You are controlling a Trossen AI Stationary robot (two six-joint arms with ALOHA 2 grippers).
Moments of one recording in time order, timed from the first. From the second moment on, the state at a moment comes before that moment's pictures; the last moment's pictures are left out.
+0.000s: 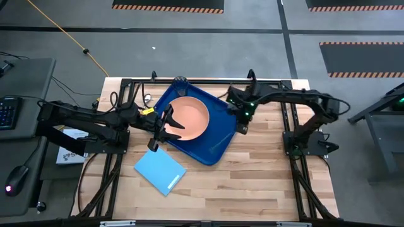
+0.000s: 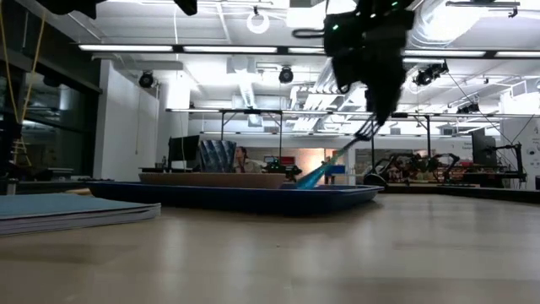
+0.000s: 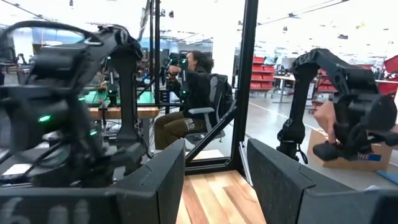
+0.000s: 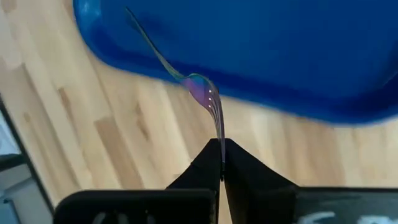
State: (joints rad) left arm -0.02 1.00 0.58 0.58 0.26 -0.08; right arm -0.33 1.60 1.26 -1.10 -0.35 0.03
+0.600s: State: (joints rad) left arm -0.02 1.00 0.58 0.57 0.26 -0.08; right arm -0.45 1.94 1.51 -1.25 -0.35 -0.14
